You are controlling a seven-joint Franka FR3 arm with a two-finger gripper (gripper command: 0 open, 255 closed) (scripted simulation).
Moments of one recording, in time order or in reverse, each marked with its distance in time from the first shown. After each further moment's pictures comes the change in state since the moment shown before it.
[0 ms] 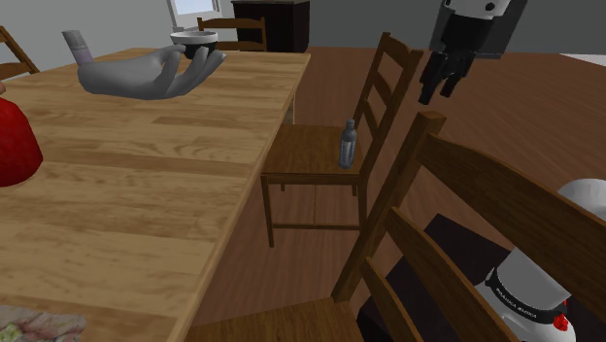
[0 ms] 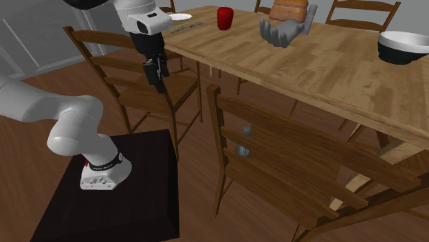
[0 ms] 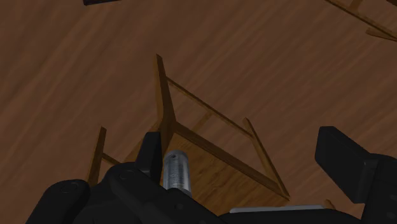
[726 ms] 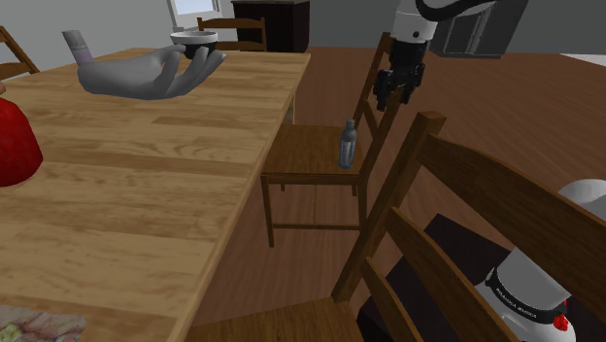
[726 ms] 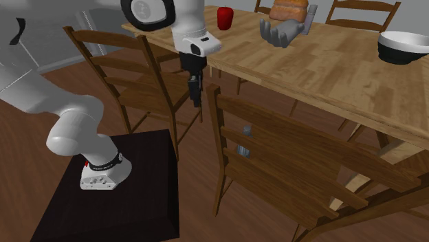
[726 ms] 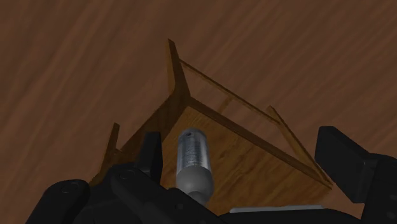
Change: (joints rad) arm -0.024 0.340 0.006 0.117 -0.033 0.173 0.054
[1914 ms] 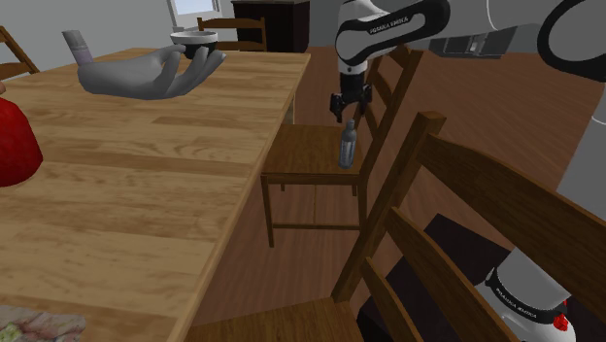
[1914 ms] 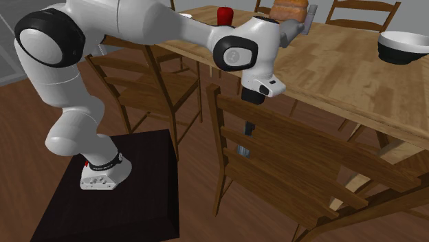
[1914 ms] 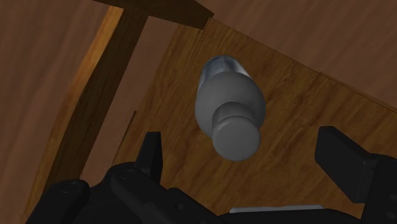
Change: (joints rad) arm -0.036 0.619 -0.019 0.420 -0.055 0.114 0.092
